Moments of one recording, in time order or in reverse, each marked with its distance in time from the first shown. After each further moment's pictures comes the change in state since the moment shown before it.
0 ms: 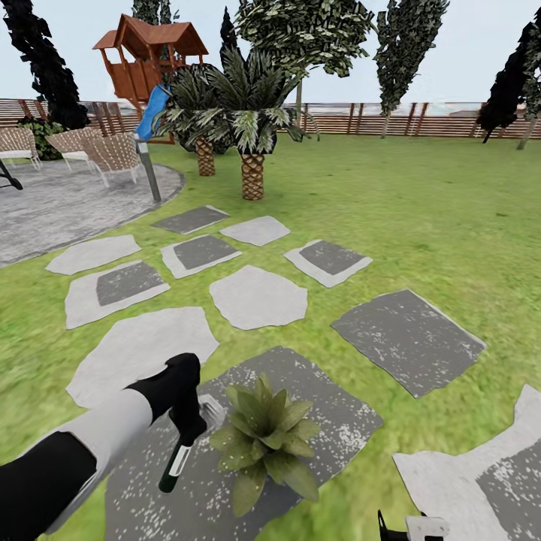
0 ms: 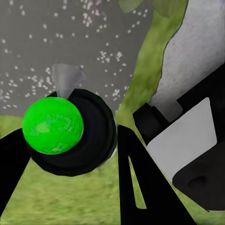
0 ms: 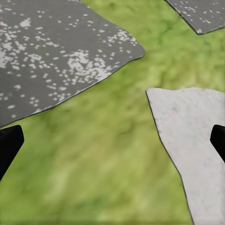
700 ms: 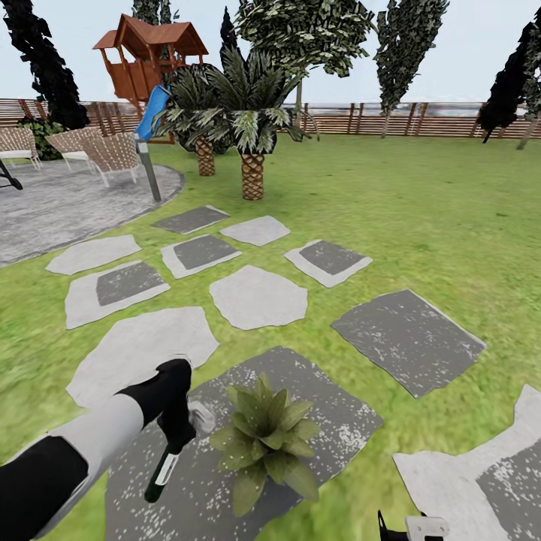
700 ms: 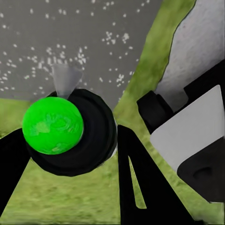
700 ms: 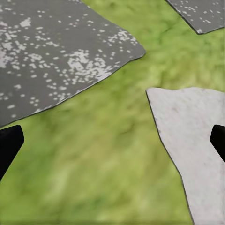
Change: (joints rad) left arm 0.018 0.036 -0.010 0.017 -0.003 -0.001 0.000; right arm 0.000 0.000 0.000 0.000 0.000 0.000 0.001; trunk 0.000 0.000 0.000
